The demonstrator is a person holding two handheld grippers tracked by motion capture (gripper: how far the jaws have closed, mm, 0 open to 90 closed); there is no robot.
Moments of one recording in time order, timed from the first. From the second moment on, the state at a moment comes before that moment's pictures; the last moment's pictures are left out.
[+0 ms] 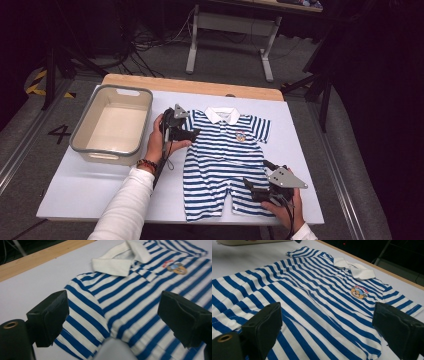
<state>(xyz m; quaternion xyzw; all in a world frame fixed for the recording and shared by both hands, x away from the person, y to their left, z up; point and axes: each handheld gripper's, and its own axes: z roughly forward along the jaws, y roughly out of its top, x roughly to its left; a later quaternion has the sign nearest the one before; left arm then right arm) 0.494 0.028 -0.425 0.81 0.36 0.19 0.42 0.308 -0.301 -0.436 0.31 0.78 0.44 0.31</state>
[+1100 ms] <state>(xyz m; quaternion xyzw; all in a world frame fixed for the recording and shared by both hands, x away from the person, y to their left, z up) 0.546 0.047 -0.460 0.78 0.49 0.18 0.35 0.307 -0.287 -0.444 0.27 0.81 0.39 0.33</state>
